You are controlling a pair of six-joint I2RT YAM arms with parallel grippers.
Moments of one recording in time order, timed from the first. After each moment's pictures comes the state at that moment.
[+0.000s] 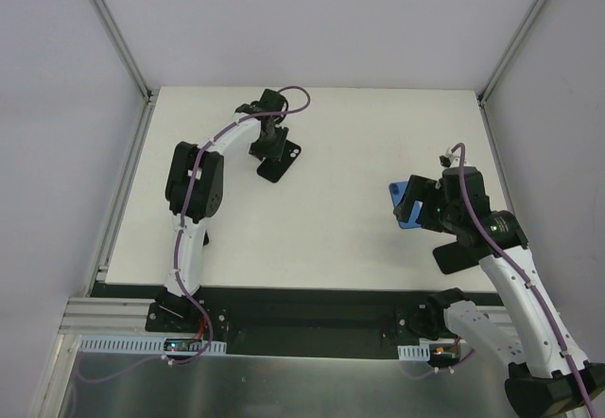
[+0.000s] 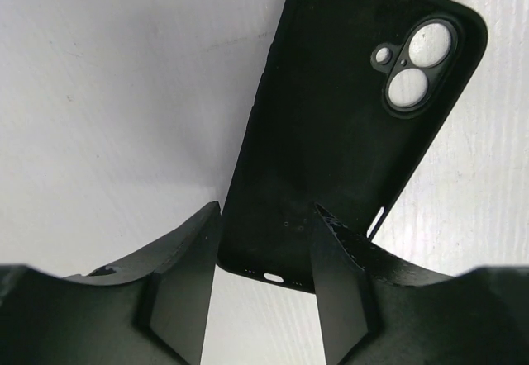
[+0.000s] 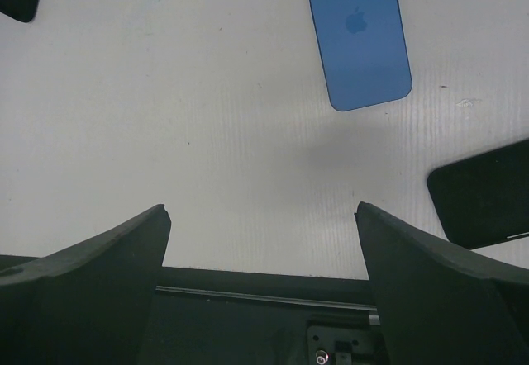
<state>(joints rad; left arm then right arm) -0.38 2.23 1.85 -0.77 -0.05 -0.13 0.33 0.81 0.94 -0.94 0.04 0.47</state>
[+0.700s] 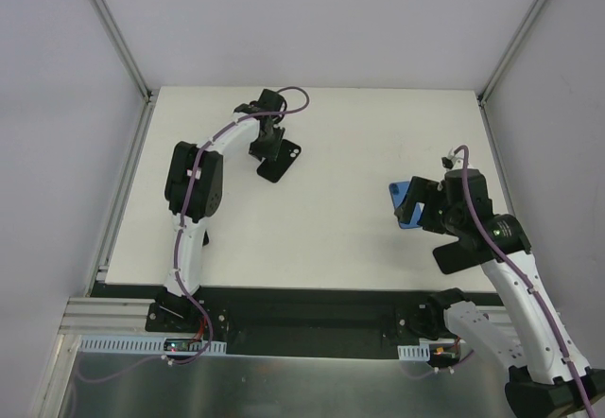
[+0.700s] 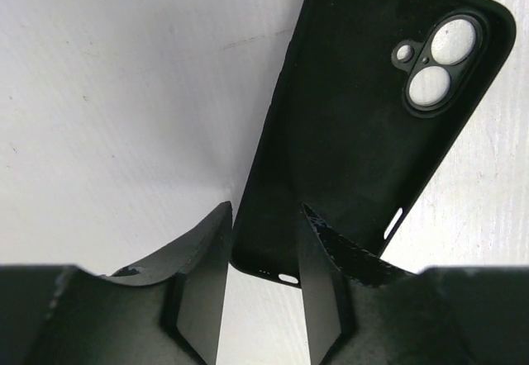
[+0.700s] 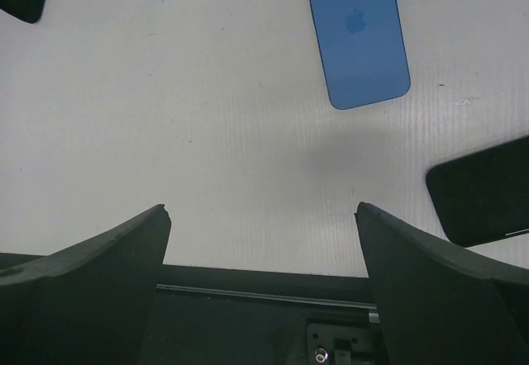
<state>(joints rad) -0.38 2.24 1.85 -0.78 -0.06 -0.10 0.33 0.79 0.94 -0.95 0.05 0.47</state>
